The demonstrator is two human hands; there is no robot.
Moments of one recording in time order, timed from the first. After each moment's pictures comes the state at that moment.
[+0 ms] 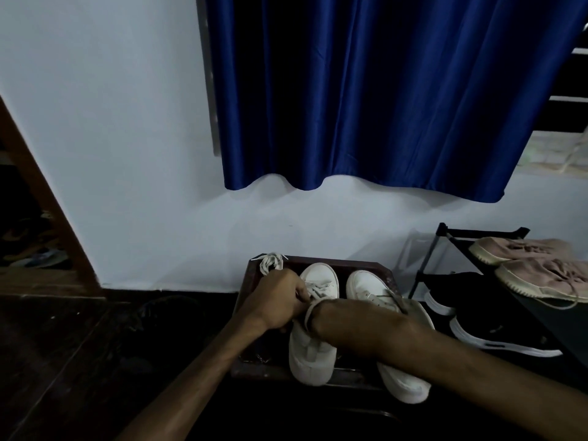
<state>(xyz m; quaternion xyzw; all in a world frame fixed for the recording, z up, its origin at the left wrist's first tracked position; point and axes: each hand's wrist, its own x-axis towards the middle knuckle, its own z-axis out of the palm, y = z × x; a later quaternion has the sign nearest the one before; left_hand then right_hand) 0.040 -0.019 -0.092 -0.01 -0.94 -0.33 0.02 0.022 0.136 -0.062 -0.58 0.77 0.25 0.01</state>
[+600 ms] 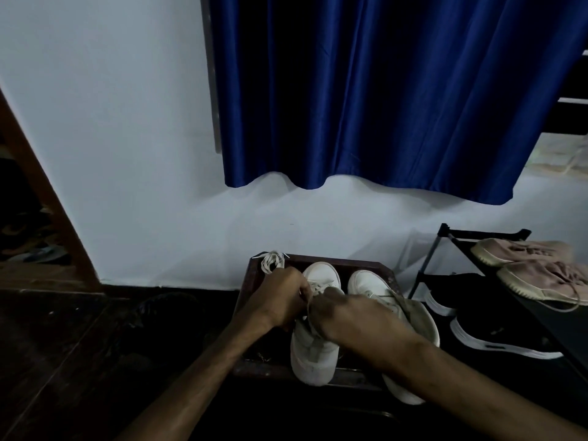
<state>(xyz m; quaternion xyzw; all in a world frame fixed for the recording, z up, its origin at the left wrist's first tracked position) 0.037 -0.014 -0.084 0.01 -0.97 -0.25 0.00 0.028 0.152 -0.077 -0.56 0.79 0.13 -0.21</state>
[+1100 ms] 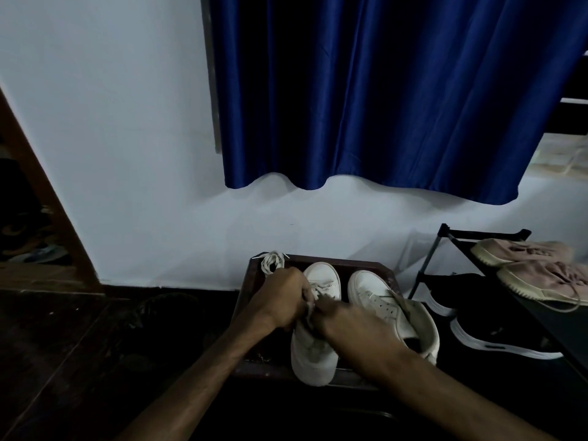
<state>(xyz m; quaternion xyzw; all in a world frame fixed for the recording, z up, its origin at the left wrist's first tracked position) 0.039 -0.012 -0.085 0.01 -0.96 -0.27 0.01 0.044 0.146 -0.075 -0.49 0.86 0.08 -0.11</state>
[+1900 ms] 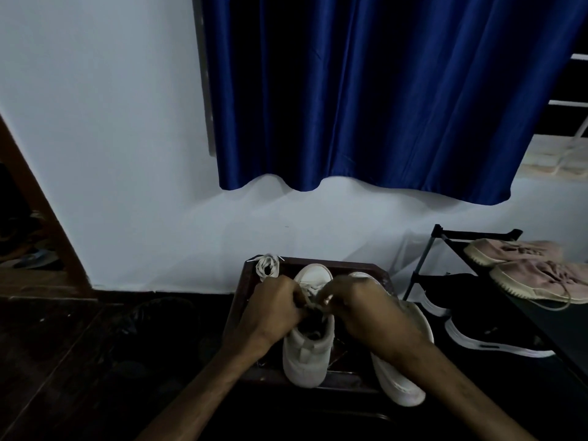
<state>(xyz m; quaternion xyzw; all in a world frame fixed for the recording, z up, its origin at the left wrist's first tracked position) 0.047 -0.009 -0.100 0.05 -0.95 -0.28 0.10 0.012 0.166 -0.073 -0.41 0.89 -0.19 -0.05</state>
